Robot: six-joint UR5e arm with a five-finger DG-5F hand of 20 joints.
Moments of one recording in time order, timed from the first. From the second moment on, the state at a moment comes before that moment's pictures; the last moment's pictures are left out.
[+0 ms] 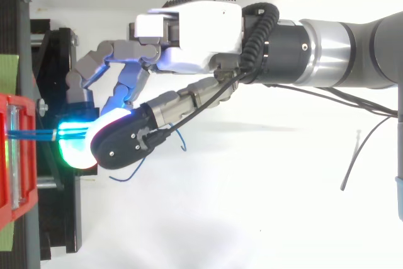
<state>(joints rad) 0.03 -2.44 -1.14 -2.45 -1.59 -0.04</state>
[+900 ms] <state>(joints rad) 0.03 -2.44 -1.14 -2.45 -1.57 -0.12</state>
